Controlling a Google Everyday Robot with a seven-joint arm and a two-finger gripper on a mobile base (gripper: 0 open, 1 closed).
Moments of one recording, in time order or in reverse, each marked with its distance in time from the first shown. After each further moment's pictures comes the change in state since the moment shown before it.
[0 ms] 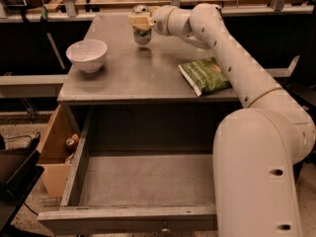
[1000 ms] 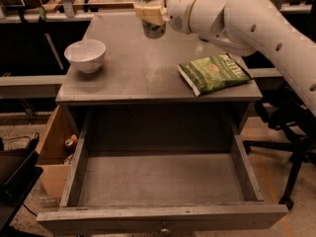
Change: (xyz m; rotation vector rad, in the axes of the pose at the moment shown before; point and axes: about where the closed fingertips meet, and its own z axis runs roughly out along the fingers) arm -0.092 0.107 -0.138 0.030 -0.060 -0.224
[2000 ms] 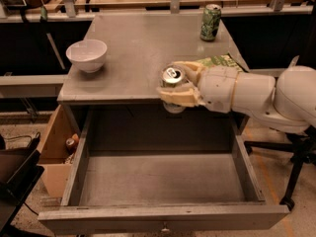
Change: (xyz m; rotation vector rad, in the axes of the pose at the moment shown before) arm 0.078 0.136 -0.147 -0.248 0.055 -0.015
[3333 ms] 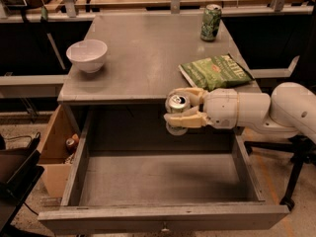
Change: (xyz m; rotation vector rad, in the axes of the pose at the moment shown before) arm 0.068 0.029 -0.012 -0.224 -0.042 0.073
